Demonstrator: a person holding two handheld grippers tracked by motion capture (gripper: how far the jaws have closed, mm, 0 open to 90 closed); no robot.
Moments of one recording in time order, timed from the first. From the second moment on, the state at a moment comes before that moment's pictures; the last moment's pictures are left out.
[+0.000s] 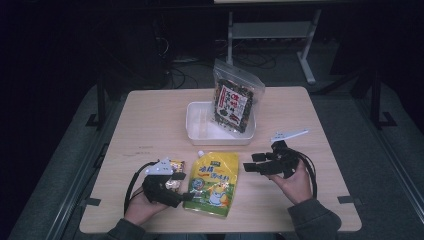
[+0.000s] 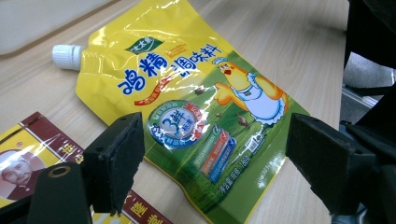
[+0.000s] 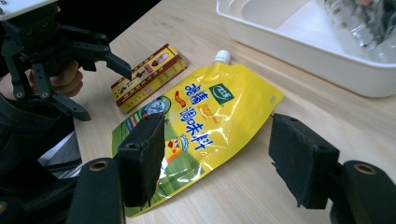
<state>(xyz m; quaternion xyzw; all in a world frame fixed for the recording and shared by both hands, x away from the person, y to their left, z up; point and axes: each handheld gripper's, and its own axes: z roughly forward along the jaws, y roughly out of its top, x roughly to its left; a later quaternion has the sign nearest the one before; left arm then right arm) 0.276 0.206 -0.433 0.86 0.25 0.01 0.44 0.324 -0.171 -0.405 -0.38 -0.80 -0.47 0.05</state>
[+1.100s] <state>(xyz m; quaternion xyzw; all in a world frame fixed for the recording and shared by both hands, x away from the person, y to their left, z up) 0.279 0.201 -0.436 0.86 0.26 0.01 0.43 0.385 -0.135 -0.453 -0.43 -0.82 -0.37 0.12</state>
